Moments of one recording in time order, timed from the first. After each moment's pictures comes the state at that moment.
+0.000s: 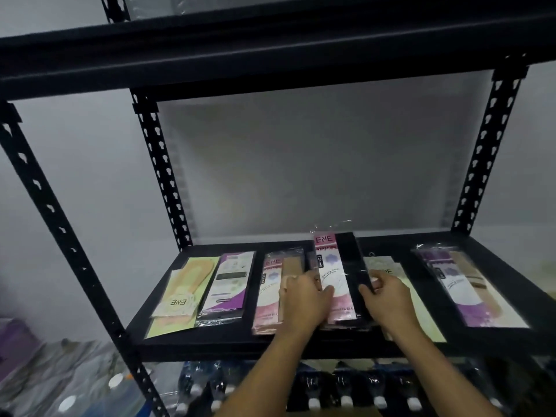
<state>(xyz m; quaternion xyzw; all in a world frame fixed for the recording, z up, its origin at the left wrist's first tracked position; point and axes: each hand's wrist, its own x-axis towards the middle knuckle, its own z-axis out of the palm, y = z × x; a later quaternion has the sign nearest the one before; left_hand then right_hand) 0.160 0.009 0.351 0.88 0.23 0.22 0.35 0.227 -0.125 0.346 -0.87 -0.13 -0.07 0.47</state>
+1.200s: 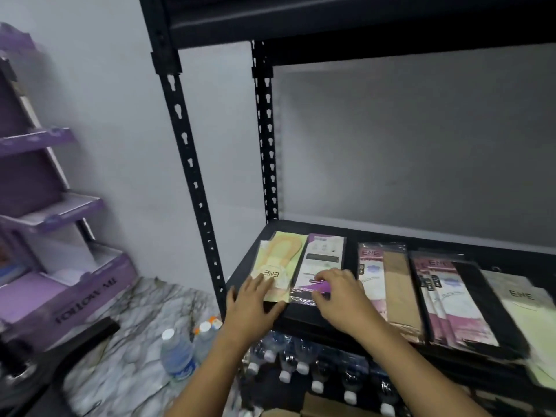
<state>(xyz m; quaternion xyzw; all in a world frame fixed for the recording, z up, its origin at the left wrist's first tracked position) -0.004 0.234 0.275 0.91 0.36 0.15 0.12 0.127 0.086 0.331 -0.85 -0.46 0.00 0.28</state>
